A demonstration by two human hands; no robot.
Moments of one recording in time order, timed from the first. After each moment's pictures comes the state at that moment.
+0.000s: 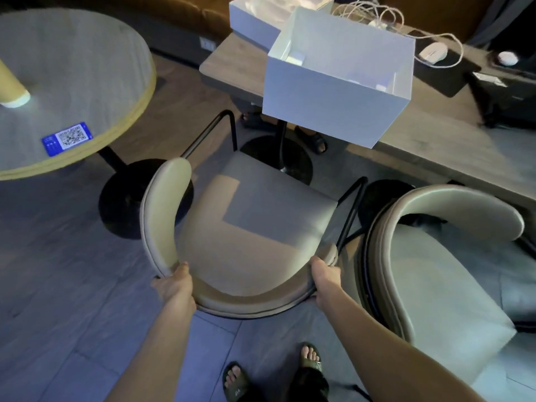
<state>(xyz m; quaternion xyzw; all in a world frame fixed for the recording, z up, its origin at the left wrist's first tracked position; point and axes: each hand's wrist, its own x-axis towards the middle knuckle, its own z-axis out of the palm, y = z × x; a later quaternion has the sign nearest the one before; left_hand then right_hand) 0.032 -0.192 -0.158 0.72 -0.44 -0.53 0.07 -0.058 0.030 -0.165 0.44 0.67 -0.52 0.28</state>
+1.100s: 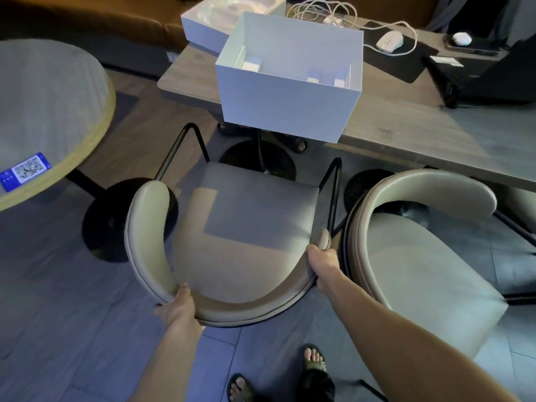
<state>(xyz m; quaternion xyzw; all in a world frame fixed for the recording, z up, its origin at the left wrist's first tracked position) 0.034 -0.158 -0.199 0.72 -0.38 -0.58 0.07 -0.098 0.070 -0.173 0.40 0.70 -0.54 0.24</state>
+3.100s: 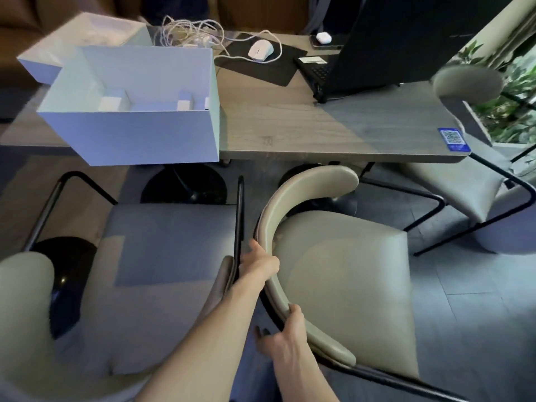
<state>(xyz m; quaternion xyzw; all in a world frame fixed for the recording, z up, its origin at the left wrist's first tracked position) -0.141 0.133 -0.139 0.25 -0.84 -0.32 -0.36 -0.024 0.185 -0.240 0.64 0.12 -0.76 0.06</state>
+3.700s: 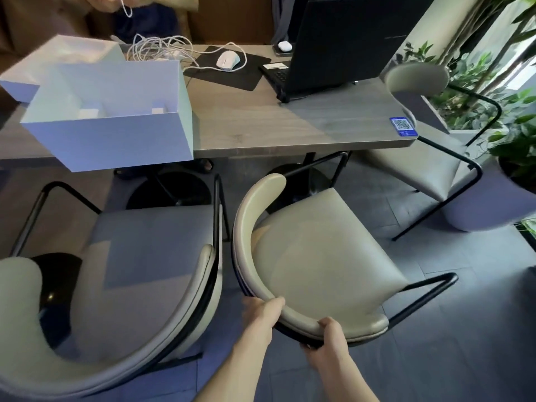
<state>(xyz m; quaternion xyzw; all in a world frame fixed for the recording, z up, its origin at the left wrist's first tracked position) -0.003 0.170 -0.152 0.39 -0.70 -0.50 -0.34 0.057 0.278 -0.177 0.68 0.26 -0.69 0.03</state>
